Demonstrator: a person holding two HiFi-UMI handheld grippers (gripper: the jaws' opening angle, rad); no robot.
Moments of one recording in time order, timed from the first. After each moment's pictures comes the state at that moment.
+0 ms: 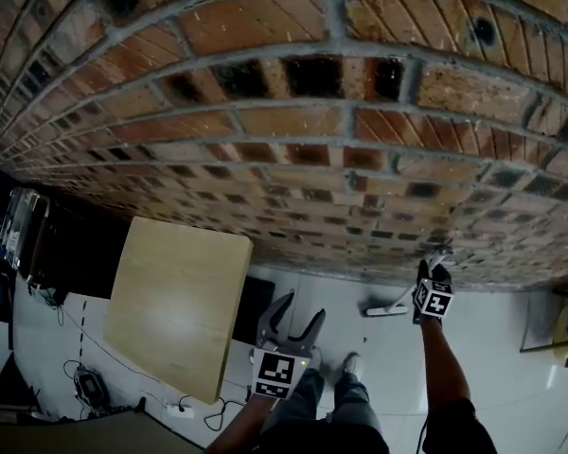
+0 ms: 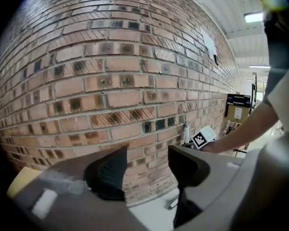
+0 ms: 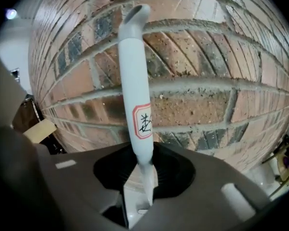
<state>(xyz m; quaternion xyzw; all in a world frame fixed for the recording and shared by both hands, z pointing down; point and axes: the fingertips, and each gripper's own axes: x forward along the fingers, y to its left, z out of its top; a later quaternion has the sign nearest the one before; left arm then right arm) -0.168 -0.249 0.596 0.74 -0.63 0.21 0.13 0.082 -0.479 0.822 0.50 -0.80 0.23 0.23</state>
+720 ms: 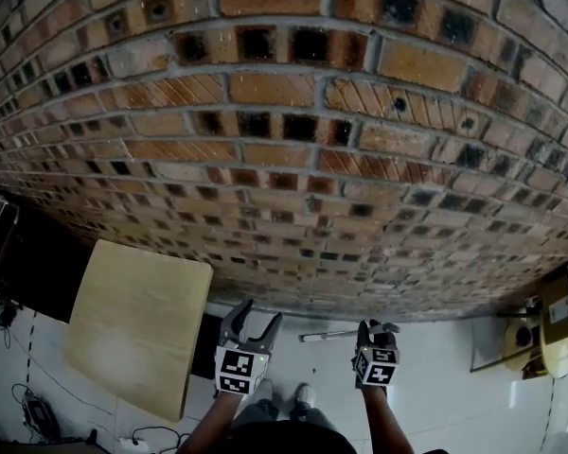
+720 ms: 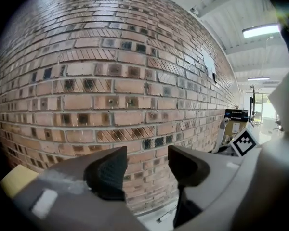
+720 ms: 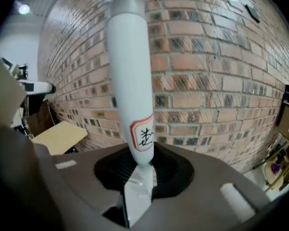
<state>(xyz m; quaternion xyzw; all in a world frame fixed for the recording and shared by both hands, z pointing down) -0.175 -0.232 0.547 0.75 -0.64 0.13 0.11 0.072 -0.304 0.669 0.49 -0.82 0.19 0.21</state>
